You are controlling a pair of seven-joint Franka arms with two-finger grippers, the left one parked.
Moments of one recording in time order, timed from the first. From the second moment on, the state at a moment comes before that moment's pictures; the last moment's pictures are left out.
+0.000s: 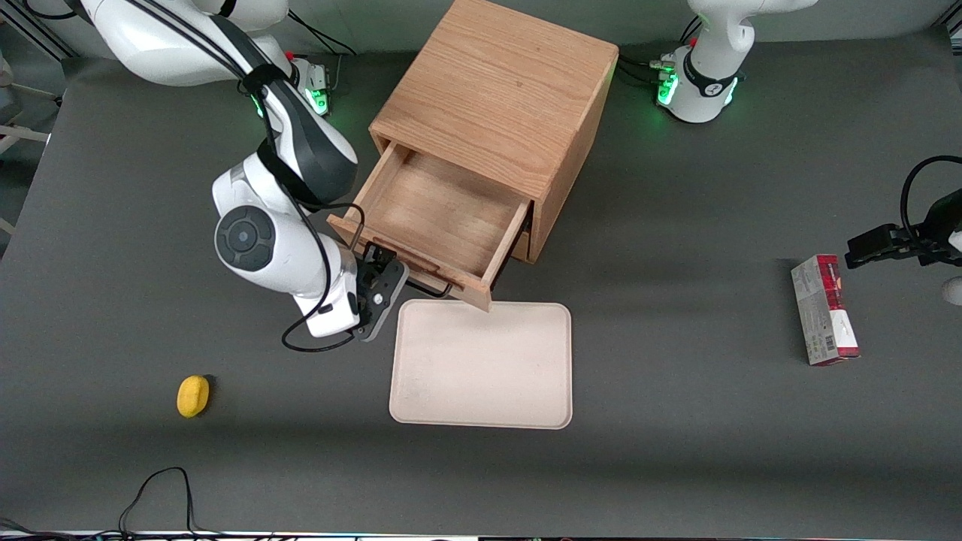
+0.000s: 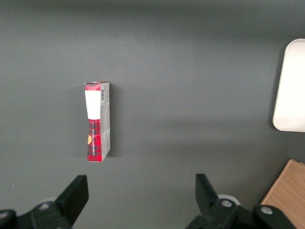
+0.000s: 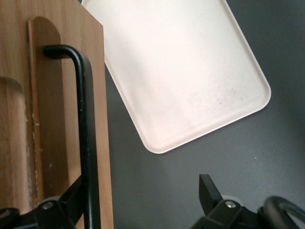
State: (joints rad) arm 0.14 0.52 0.38 -1.45 0.01 1.91 -0.57
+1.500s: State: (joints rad) arm 0.13 0.13 -0.01 -1.41 0.08 1.56 -0.24
